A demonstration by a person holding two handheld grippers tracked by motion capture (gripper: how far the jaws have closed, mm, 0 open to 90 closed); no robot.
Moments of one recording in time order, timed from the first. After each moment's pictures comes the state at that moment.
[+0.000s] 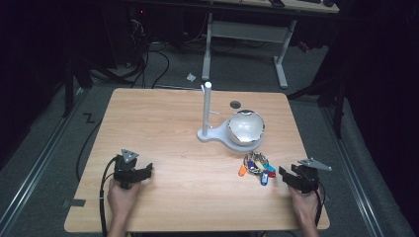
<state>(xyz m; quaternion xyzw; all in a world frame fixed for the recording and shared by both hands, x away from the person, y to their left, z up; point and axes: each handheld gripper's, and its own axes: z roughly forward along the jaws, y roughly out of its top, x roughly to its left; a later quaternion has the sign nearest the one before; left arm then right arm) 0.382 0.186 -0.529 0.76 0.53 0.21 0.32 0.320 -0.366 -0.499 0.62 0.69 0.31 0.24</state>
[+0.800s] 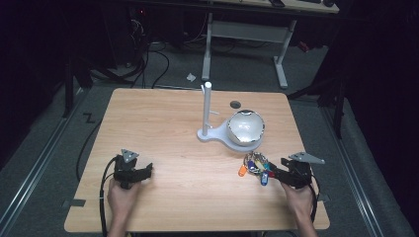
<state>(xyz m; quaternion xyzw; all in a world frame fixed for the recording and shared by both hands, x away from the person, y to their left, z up) 0.382 0.186 -0.529 0.76 0.53 0.21 0.32 0.326 -0.331 -0.466 0.56 0.72 0.33 0.23</state>
